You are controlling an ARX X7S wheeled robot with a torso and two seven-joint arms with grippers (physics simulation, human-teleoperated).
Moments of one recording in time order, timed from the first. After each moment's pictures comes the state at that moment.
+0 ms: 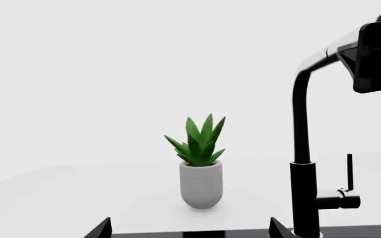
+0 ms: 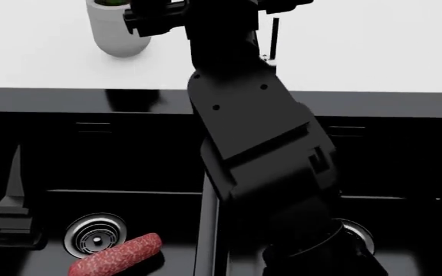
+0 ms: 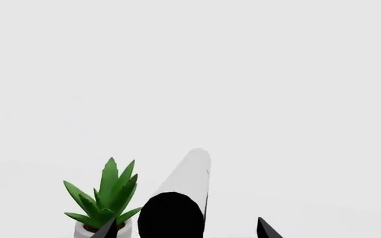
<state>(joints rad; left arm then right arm) -0.18 -0.39 0.14 0.64 -0.31 -0.40 -0.36 1.23 0.03 -0.47 0.31 0.35 0.49 0.33</state>
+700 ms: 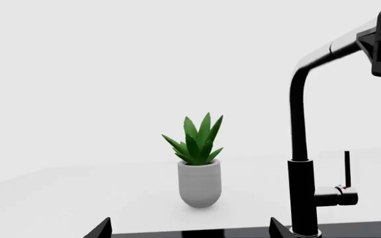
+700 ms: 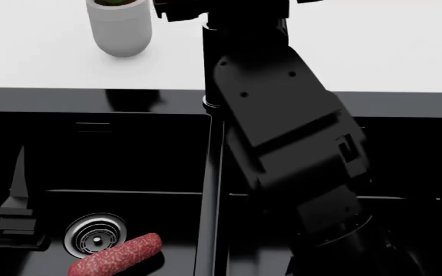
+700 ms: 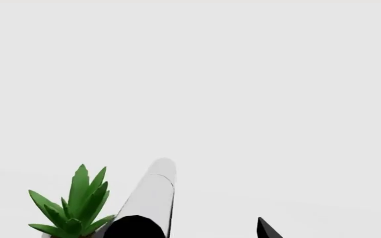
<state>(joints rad) -0.19 -0.40 0.15 0.63 -0.31 -0.40 -0.36 1.26 0.10 -0.49 0.31 0.41 0.49 0.38</state>
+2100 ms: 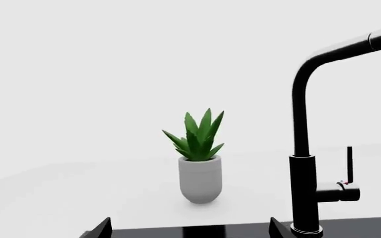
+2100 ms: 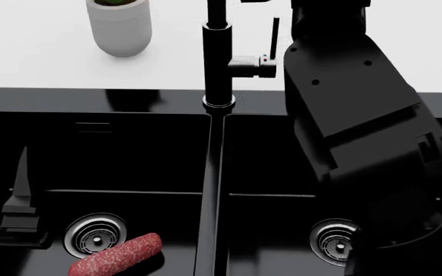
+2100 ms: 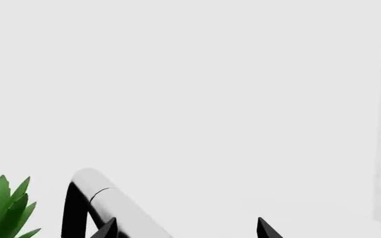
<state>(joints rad) -0.20 -0.41 0.17 0.62 -0.32 -0.40 -0.38 1.28 0.24 -0.45 0.24 0.44 0.56 0.45</state>
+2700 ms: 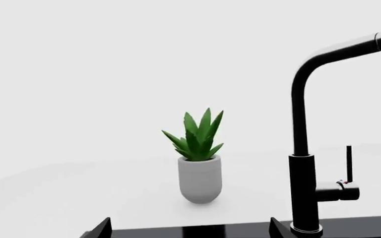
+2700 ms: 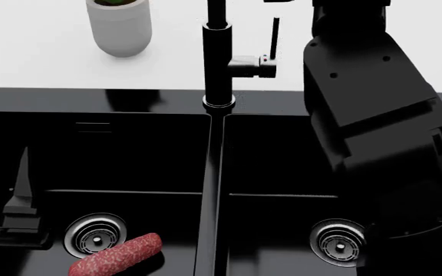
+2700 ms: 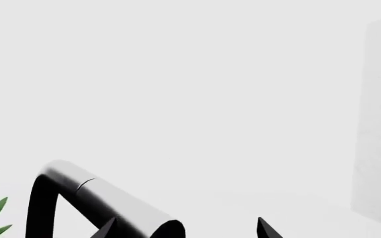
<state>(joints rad) -0.20 -0.41 0.18 0.62 -0.32 -0.40 -0.39 1.29 0.27 -0.45 0.31 0.43 0.53 0.44</state>
